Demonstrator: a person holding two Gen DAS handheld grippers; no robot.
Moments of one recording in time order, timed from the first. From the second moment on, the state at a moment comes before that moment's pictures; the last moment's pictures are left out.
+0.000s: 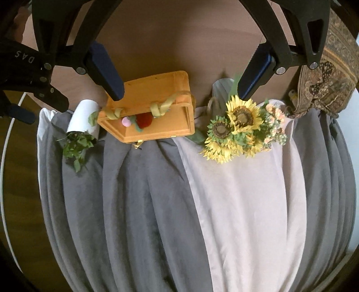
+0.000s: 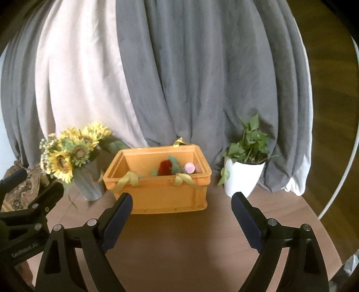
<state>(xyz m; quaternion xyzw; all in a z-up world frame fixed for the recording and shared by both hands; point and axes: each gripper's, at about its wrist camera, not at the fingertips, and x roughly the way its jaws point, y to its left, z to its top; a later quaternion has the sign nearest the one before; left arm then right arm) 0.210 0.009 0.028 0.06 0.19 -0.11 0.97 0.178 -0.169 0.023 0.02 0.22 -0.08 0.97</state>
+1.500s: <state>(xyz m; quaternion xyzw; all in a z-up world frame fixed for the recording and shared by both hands) -0.008 0.015 0.042 0.04 0.17 -0.10 0.98 -0.040 -0.176 0.031 0.01 0.18 -0.06 0.98</state>
